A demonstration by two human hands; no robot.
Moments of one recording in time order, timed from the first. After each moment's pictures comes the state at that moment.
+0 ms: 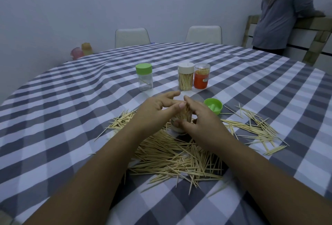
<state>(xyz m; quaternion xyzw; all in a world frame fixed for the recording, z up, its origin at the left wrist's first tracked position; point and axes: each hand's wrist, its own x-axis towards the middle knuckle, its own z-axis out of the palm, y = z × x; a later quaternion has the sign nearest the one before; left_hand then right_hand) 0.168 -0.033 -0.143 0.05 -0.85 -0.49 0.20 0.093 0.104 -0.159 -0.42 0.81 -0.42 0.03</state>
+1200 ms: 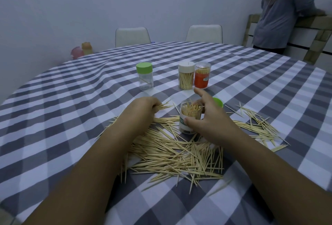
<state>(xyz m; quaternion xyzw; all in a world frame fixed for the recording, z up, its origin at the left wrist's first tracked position) 0.166 -0.058 -0.141 0.23 -0.96 -0.14 0.12 0.086 0.116 -0.149 -0.37 0.80 -0.46 0.08</state>
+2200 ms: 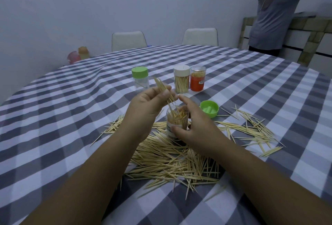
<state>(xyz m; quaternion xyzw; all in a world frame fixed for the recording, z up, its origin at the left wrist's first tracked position) 0.164 -0.027 -0.134 0.06 -0.62 -0.73 0.27 0.094 0.104 -0.162 -0.43 0.78 -0.45 0.05</state>
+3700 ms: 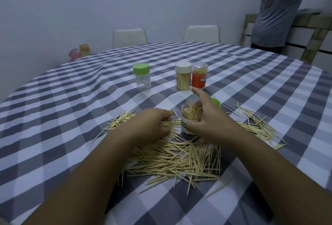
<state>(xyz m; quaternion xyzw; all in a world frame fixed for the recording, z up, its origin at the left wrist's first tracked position) 0.169 -0.040 -0.144 0.10 -0.98 -0.15 0.03 0.081 0.120 -0.147 -0.39 0.82 -0.41 0.10</state>
